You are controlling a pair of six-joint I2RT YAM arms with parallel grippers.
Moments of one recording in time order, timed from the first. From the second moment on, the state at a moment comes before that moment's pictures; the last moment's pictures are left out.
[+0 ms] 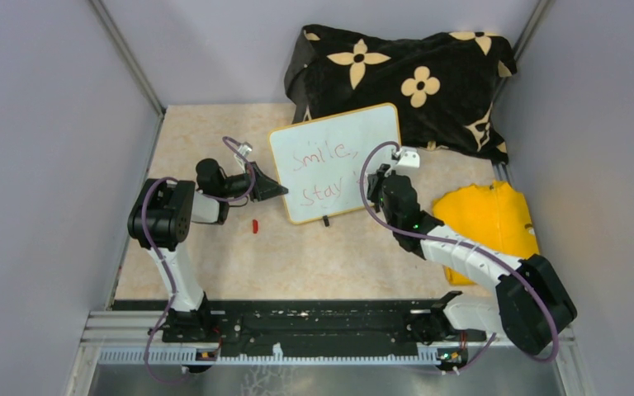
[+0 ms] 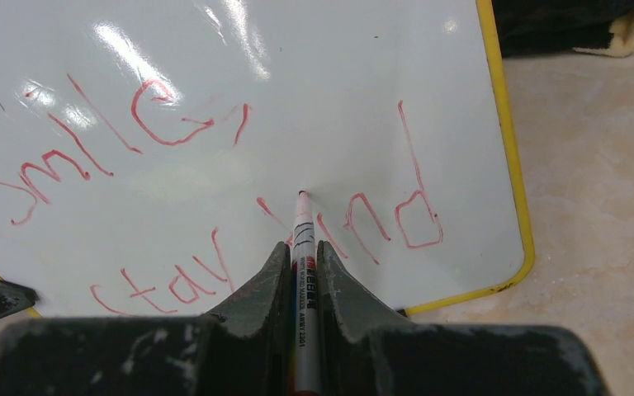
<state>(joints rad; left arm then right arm) -0.11 1.96 0.73 1.21 1.21 -0.65 0.61 1.20 0.61 0.32 0.47 0.44</state>
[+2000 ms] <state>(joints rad) -0.11 1.96 0.74 1.21 1.21 -0.65 0.61 0.66 0.50 0.07 0.51 0.48</state>
